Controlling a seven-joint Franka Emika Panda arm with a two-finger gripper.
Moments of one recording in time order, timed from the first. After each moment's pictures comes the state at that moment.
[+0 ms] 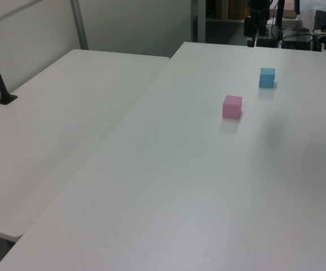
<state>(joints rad) 0.04 0.07 -0.18 -1.61 -0.06 1.64 0.02</state>
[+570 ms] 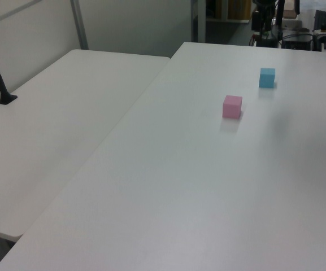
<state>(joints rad) 0.03 0.07 -0.26 -1.61 -0.06 1.64 -0.10</state>
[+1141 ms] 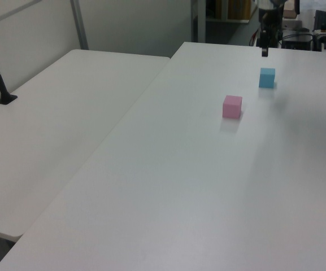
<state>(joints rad) 0.03 0.15 -0.43 -1.78 -0.06 1.92 -0.34</state>
